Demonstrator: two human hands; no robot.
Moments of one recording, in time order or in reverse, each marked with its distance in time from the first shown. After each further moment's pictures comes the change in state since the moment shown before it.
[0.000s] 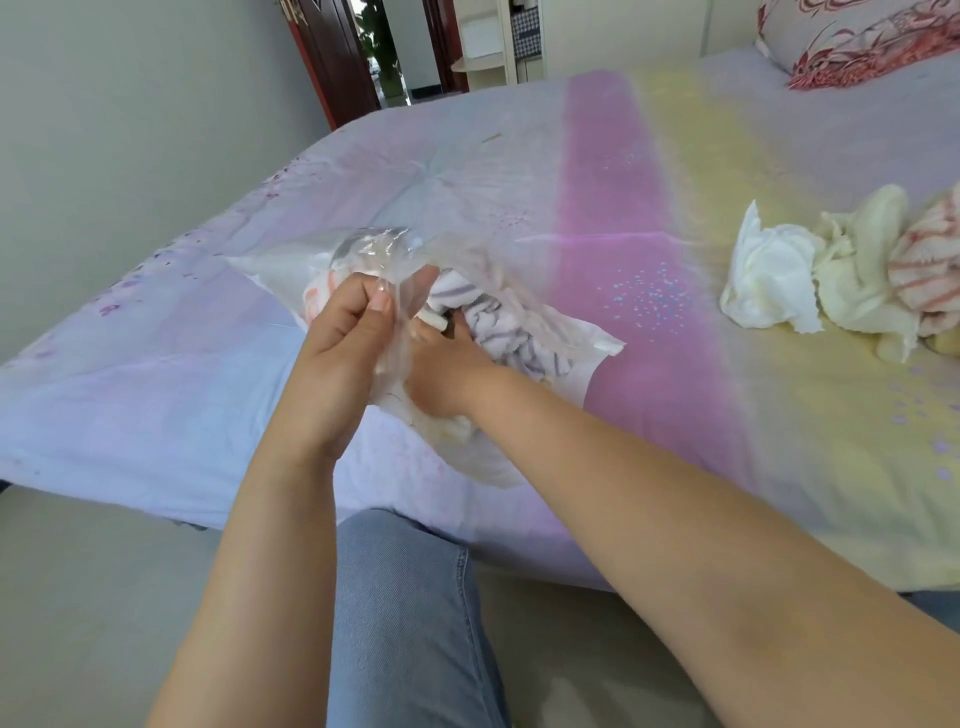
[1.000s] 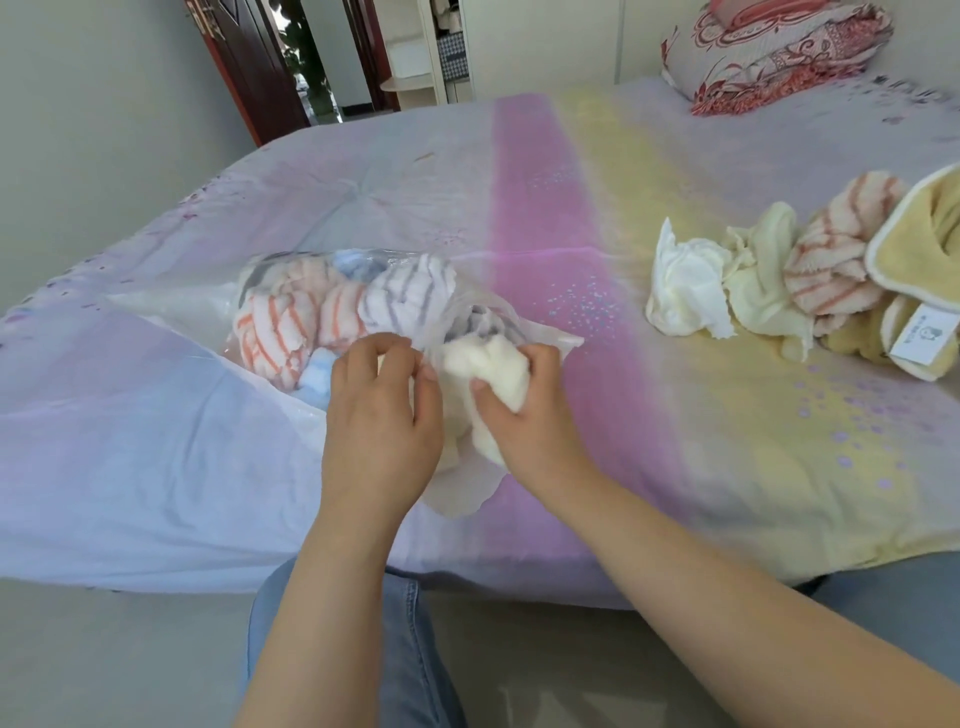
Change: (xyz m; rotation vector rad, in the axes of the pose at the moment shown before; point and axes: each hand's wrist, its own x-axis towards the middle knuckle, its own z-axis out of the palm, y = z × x) left_hand -0.003 -0.046 0.069 0.939 0.214 0.229; right_hand -0.126 0.047 -0.001 0.899 0.772 0.437
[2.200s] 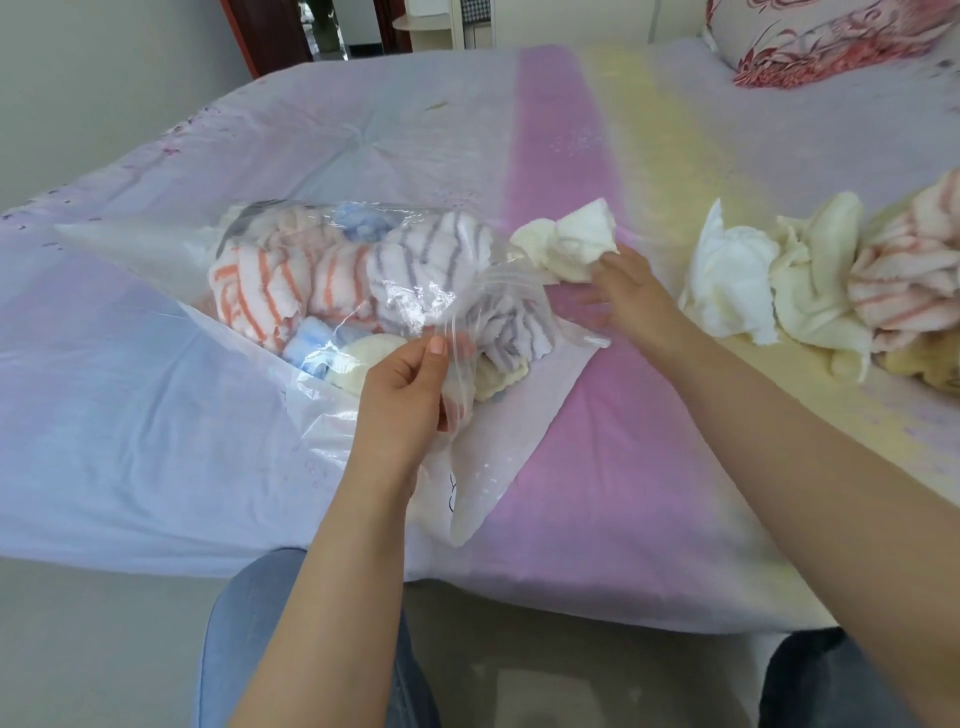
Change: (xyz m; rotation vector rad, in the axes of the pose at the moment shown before) left_hand 0.025 -0.030 0.058 -0.875 -0.130 -0.580; right_hand 0.151 0.049 -0.064 -0.111 -0.198 0.215
